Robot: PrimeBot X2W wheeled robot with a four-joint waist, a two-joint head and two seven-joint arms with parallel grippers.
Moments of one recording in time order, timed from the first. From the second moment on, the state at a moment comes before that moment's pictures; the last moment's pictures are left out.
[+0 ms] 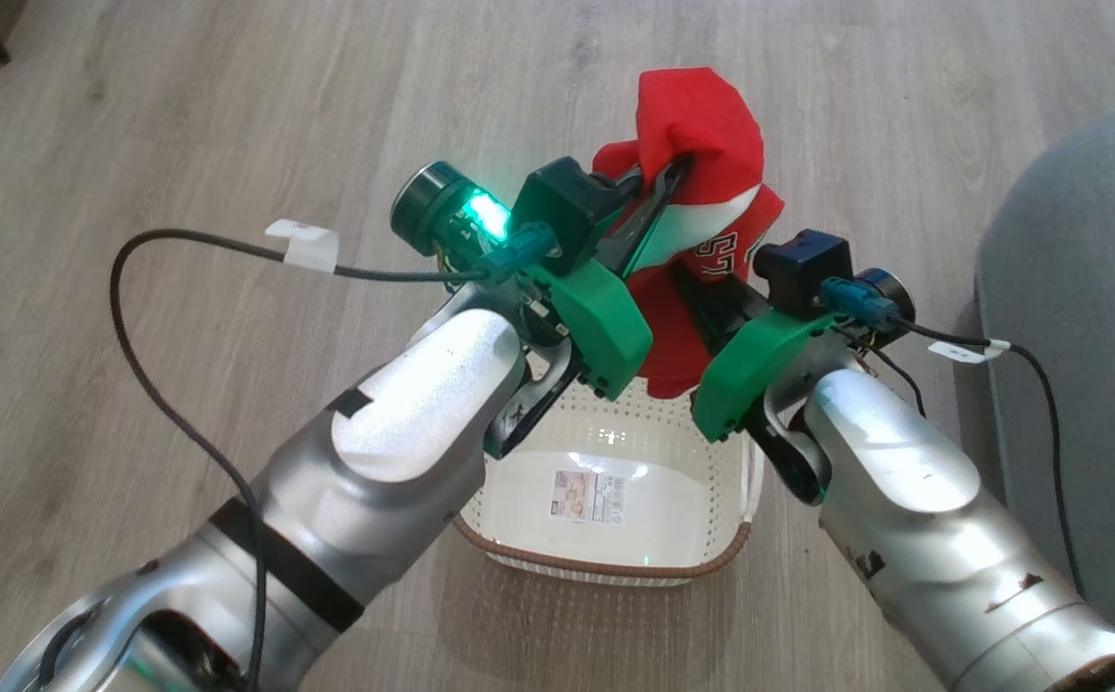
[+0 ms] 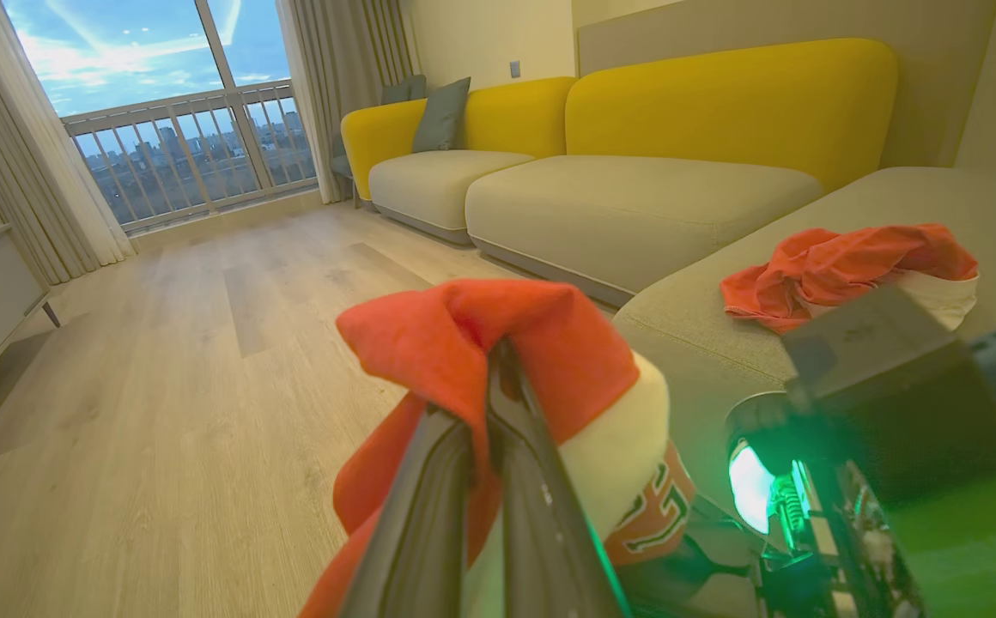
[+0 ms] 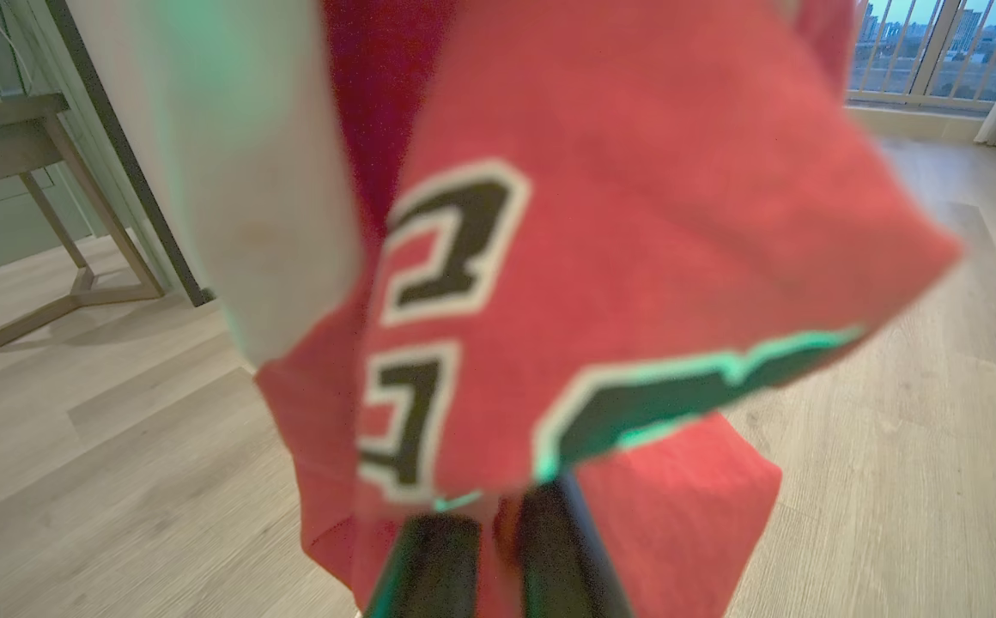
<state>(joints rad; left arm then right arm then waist) -0.90 0.04 -0.95 0.55 -0.58 0.07 -0.25 -0.69 -0.07 0.55 0.77 0.40 0.13 -0.25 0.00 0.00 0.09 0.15</state>
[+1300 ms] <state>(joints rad) -0.61 0.08 -0.67 0.57 -0.38 -0.09 -0.25 -0.49 -0.09 0.28 0.45 0.28 0.13 -0.25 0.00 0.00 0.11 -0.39</state>
